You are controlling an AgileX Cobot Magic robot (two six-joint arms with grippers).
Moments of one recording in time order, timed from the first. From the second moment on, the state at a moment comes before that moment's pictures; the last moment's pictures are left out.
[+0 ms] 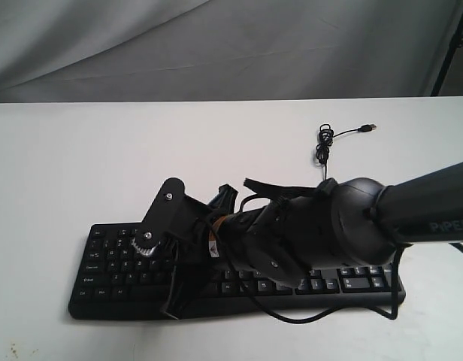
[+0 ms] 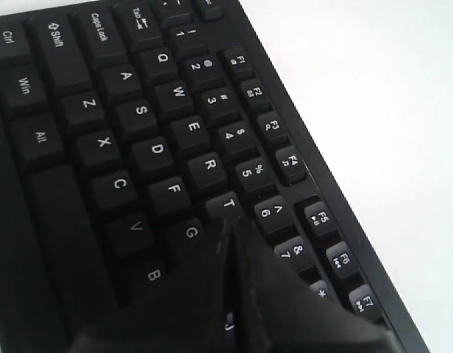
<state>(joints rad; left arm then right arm) -0.18 0.00 0.00 0.04 0.26 -0.02 0.88 1.97 -1.00 -0.09 -0.07 -0.29</state>
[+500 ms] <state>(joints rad) -0.18 0.00 0.00 0.04 0.26 -0.02 0.88 2.01 -1.00 -0.09 -0.10 -0.29</state>
